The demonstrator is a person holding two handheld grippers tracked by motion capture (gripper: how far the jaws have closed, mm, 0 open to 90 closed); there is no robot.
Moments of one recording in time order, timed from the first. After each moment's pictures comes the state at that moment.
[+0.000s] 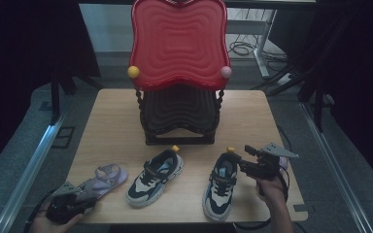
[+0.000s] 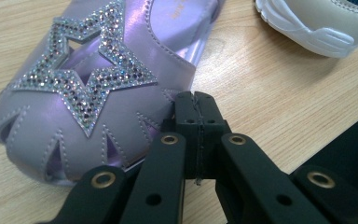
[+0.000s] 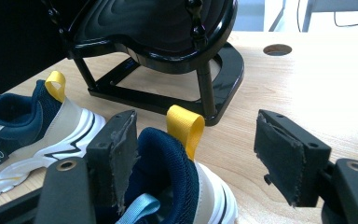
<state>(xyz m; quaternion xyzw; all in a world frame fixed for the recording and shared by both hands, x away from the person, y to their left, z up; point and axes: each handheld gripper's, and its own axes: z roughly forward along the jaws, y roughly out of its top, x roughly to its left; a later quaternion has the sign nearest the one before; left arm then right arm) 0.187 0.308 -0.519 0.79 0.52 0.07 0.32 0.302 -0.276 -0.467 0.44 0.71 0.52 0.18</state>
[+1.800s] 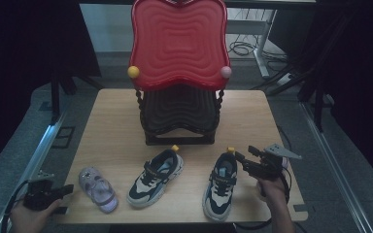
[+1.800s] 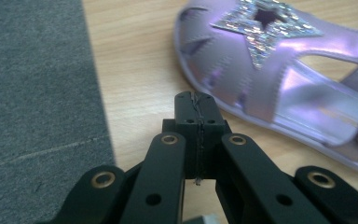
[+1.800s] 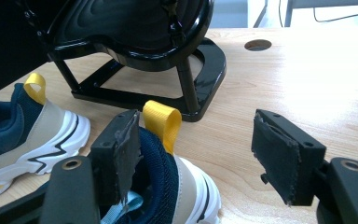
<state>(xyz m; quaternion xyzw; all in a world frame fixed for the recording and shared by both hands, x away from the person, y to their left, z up) 0.218 0.374 -0.517 0.73 0.60 0.11 0.30 0.301 -0.283 -0.469 0.47 0.70 0.51 0.19</state>
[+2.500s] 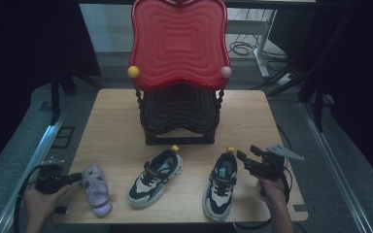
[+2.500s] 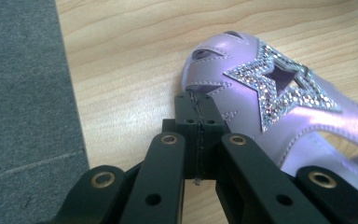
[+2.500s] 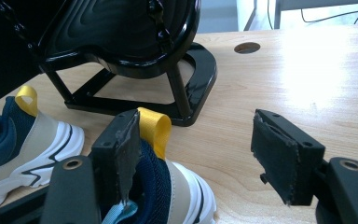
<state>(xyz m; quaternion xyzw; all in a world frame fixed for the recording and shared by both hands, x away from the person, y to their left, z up) 0.261 0.364 -0.514 0.74 0.59 0.09 0.31 0.300 -0.285 -0.469 0.49 0.68 0.51 0.20</state>
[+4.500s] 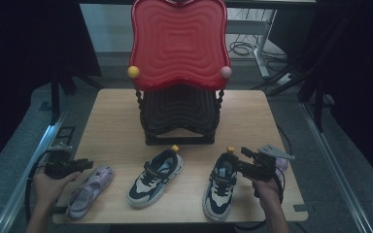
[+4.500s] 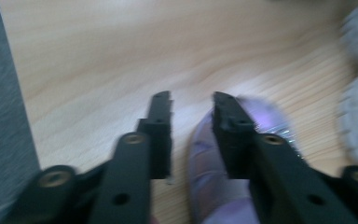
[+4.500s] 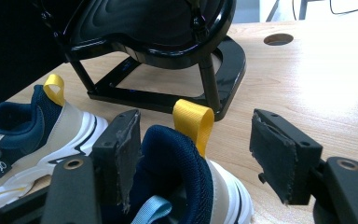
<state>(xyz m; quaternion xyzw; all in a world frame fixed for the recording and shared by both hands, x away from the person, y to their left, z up) 0.288 0.345 -0.480 0.75 0.55 0.10 0.36 0.300 -0.266 -0.473 0.47 0.69 0.52 0.17</state>
